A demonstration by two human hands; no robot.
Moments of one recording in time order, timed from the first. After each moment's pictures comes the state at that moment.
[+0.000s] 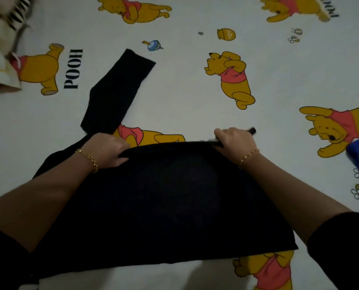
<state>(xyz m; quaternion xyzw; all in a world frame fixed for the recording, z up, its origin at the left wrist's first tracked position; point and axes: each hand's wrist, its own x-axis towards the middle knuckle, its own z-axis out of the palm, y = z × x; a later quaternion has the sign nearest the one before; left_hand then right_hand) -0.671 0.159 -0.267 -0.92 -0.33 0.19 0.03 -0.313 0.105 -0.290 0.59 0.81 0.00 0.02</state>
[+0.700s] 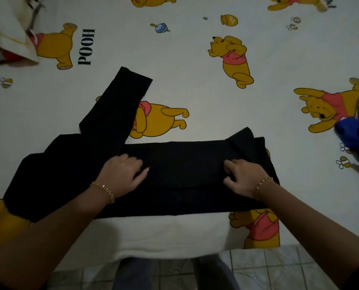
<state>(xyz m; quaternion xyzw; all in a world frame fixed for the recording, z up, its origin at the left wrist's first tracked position) -0.676 -0.006 -0.275 -0.90 -0.43 -0.01 -0.04 -0.322 -0.062 -0.271 0.60 0.76 -0.22 0.11</state>
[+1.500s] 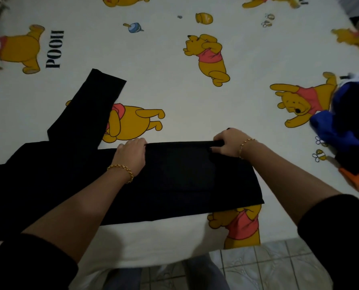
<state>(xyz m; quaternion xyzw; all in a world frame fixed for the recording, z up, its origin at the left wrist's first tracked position) -0.577 0.034 -0.305 -0.80 -0.58 0.03 -0.15 -0.273 0.021 -0.270 0.65 0.70 -0.27 0.15</state>
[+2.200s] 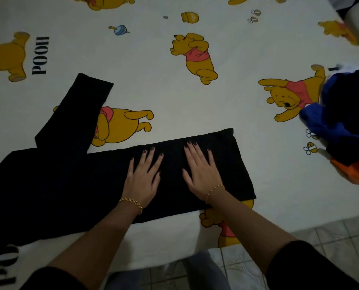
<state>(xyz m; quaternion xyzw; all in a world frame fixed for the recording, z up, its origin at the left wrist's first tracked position) -0.547 -0.040 -0.331 -0.85 -0.51 0.03 -0.12 -0.340 -0.075 -0.326 0.68 0.72 -0.13 0.01</state>
